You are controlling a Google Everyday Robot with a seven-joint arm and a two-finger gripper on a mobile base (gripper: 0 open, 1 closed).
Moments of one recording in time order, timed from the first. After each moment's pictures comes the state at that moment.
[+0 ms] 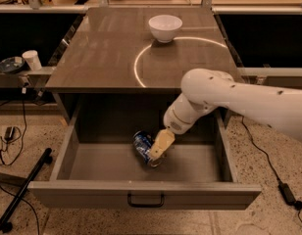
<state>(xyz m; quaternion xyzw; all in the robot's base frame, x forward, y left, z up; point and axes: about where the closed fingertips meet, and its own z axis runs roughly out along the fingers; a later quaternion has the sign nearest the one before) 0.554 -0.044 0.657 -0.52 0.82 0.14 0.16</state>
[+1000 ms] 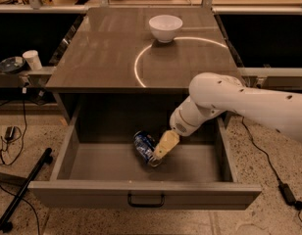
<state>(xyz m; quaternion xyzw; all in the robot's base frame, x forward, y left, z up) 0.557 -0.064 0.651 -0.49 0.84 0.14 0.17</state>
